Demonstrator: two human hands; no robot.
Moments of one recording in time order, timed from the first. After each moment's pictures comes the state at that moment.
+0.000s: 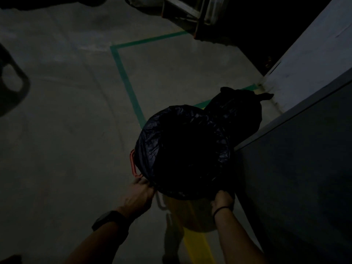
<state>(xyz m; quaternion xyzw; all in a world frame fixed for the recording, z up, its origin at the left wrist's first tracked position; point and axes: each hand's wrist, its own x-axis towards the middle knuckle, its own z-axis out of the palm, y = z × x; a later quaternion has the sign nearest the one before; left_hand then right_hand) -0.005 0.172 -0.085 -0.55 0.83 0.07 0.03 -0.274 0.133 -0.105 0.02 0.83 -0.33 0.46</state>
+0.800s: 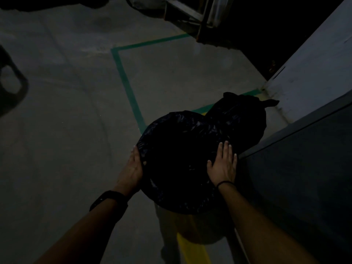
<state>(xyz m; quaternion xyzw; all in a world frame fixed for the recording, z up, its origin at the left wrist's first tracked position) 0.017 0.086 -0.078 -0.73 0.61 0.31 -0.07 -0.274 0.020 -0.089 -0.67 0.74 0.03 0.10</state>
